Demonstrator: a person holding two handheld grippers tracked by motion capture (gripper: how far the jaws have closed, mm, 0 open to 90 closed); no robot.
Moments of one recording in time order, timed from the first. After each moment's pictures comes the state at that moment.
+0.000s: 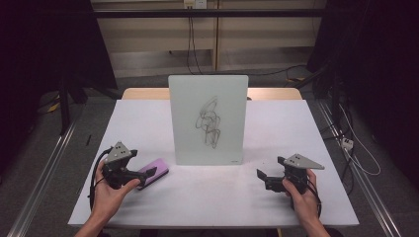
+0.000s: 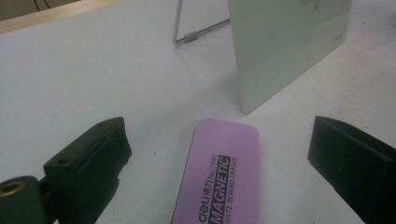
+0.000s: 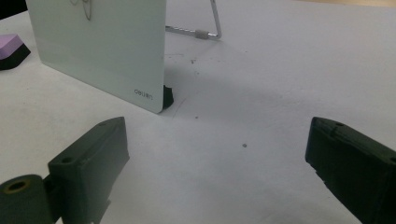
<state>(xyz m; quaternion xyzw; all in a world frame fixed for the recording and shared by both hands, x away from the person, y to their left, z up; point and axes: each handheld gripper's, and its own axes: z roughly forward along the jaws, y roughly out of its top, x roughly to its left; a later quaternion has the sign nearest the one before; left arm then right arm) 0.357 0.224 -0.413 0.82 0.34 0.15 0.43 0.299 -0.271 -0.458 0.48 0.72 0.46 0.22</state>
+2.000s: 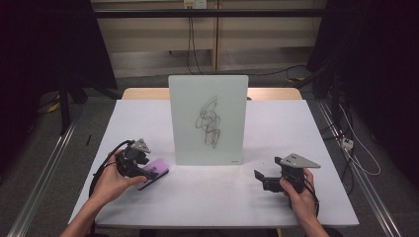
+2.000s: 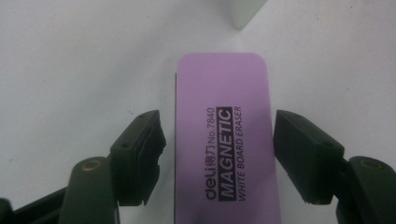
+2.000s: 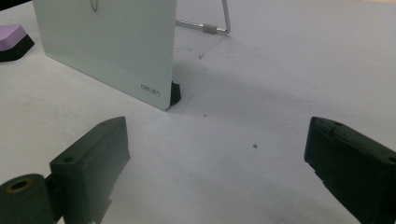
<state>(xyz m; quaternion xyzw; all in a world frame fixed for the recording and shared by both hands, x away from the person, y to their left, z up) 0.394 0.200 -0.421 0.93 0.27 0.04 0.25 0.302 -0.265 -0.459 0.47 0.73 0.45 0.21</state>
